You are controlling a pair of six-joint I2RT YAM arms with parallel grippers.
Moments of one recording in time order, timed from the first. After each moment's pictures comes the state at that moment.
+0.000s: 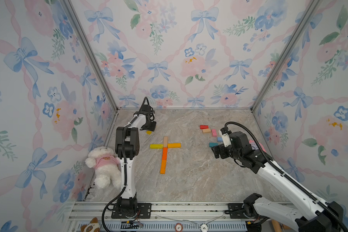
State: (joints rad) left arm -0.08 2.32 1.88 -0.75 0.03 0.13; right arm 0.52 1.04 0.89 -0.60 0.10 0.12
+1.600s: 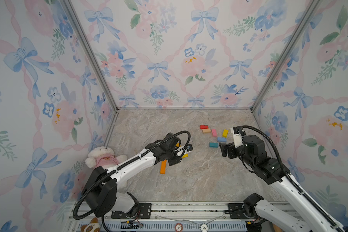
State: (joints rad) left arm -0.73 1.39 0.96 -0.54 0.13 0.58; right arm 0.50 0.83 0.89 -0.60 0.19 0.12
